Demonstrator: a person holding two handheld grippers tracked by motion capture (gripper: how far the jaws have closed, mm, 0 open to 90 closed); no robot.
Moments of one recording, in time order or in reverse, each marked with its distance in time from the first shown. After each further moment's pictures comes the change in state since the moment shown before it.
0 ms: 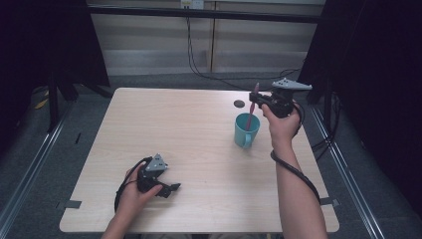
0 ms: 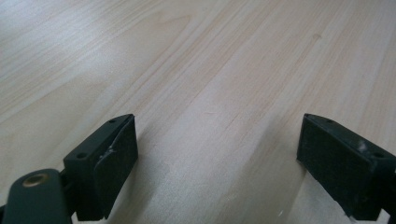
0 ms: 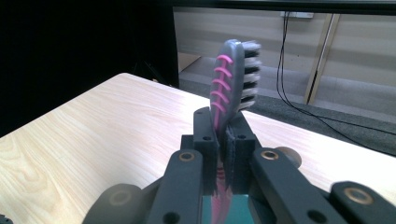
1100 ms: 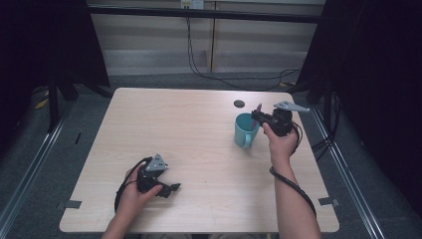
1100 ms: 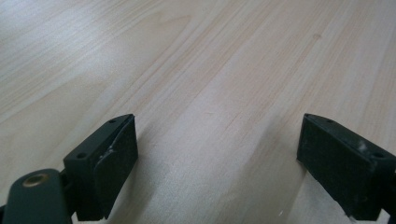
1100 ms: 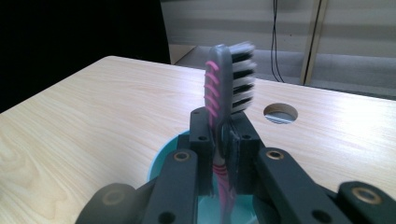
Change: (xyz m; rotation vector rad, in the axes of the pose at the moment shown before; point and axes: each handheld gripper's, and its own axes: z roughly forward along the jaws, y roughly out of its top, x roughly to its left) left arm 0.000 0.000 0.000 0.005 -0.003 0.004; right arm -0.015 -0.067 0.005 0.009 -0.033 0.070
